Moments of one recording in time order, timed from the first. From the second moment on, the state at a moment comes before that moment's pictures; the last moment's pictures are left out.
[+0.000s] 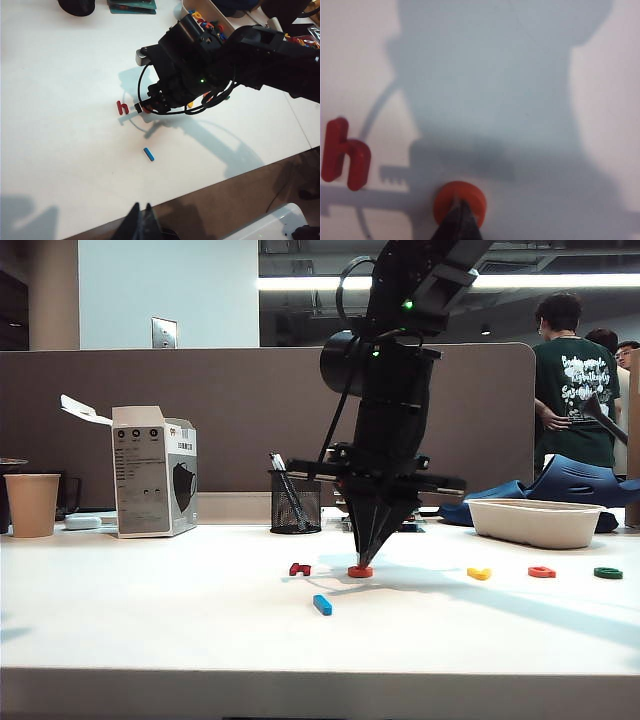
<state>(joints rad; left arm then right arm) -0.70 0.99 1.55 -1.18 -0.03 -0.44 0.57 2.13 1.69 -0.84 -0.03 0.37</state>
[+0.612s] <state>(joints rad) -0.70 0.99 1.55 -1.18 -0.03 -0.42 0.57 2.13 1.69 -0.95 -0.06 0.37</state>
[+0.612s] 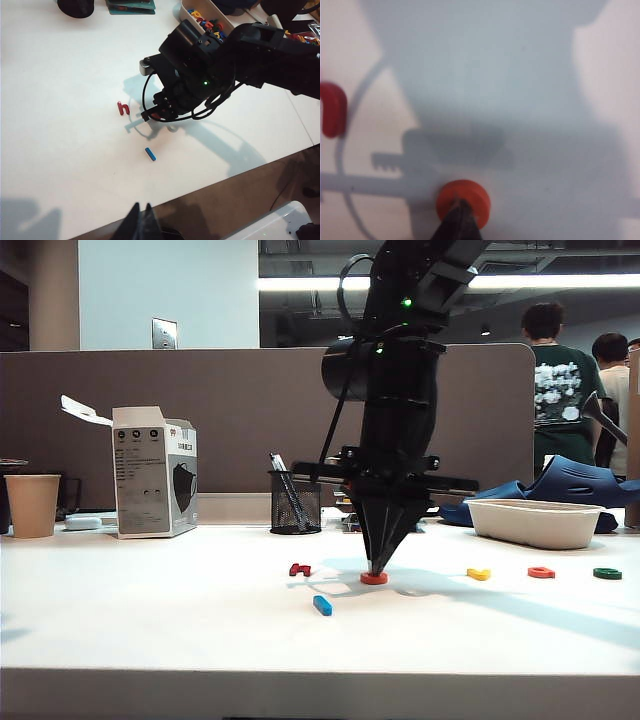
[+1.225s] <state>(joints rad) -0.70 0.99 1.55 -1.18 -0.03 -0.42 0.64 1.95 1.39 -0.85 -0.09 0.43</state>
